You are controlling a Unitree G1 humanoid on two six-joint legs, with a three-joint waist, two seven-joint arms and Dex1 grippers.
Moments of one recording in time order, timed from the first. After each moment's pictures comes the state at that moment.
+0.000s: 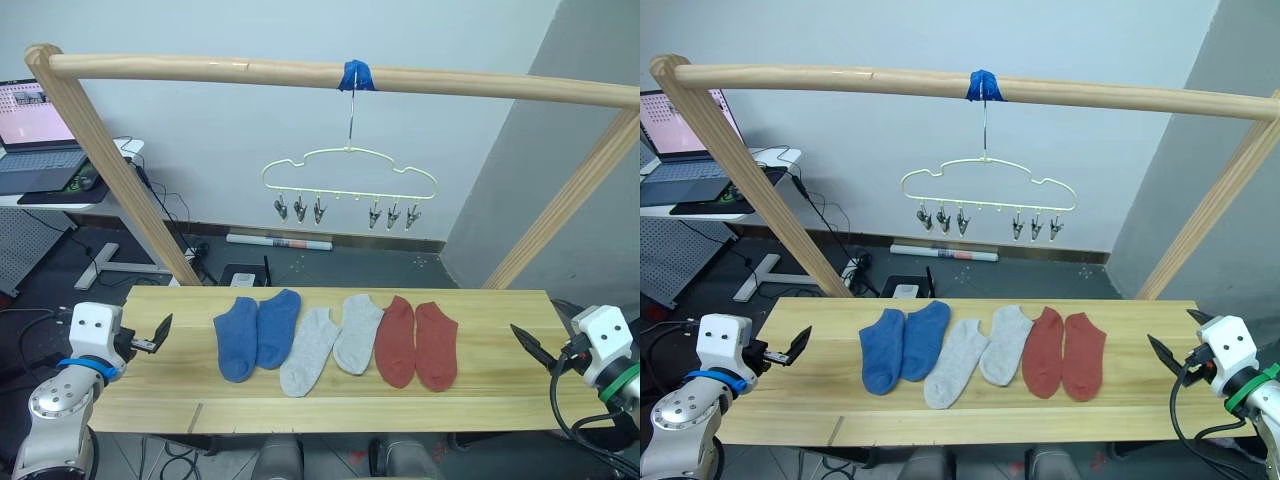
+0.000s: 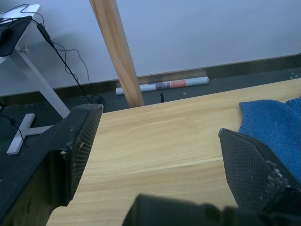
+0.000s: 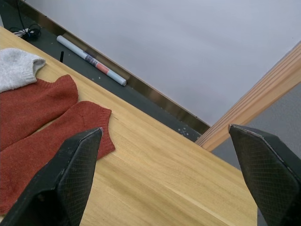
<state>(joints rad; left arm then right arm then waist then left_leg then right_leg) 0.08 0.66 0.34 0.36 -0.13 -0.16 -0.48 0.29 -0.67 -0.38 -0.07 0.25 -0.02 0.70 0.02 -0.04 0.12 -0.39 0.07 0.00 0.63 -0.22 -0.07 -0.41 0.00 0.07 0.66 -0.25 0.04</state>
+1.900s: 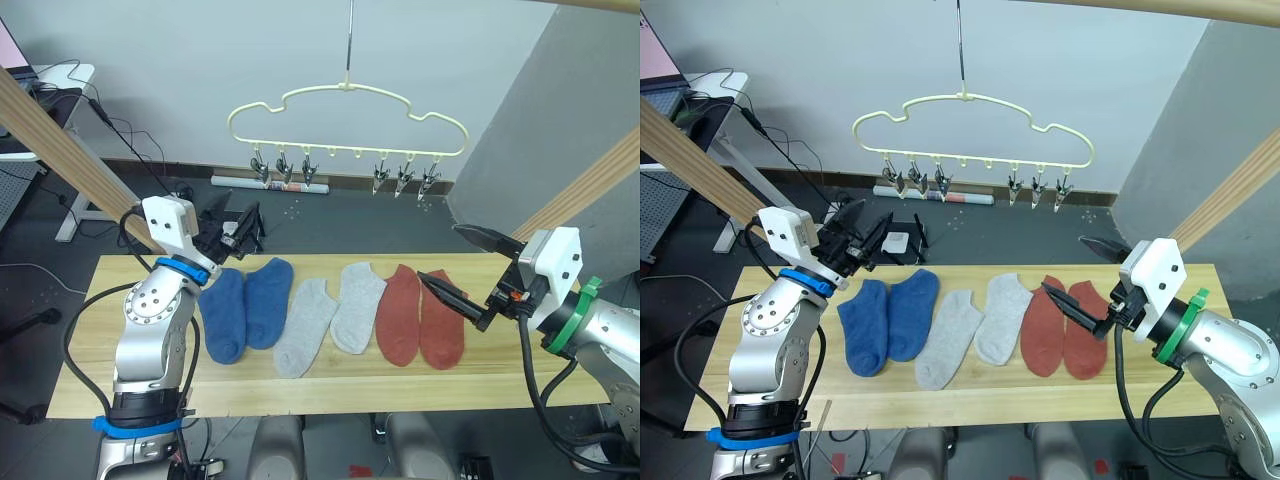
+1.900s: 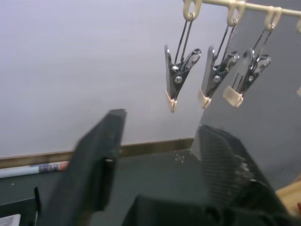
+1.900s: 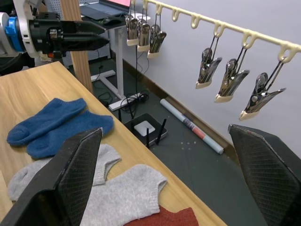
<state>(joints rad) -0.29 0.38 0.20 -0.14 -0.28 0.15 -0.45 -0.02 -0.70 -0.23 -0.79 0.61 0.57 0.58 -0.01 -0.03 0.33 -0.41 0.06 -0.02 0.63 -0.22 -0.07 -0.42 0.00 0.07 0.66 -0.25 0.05</state>
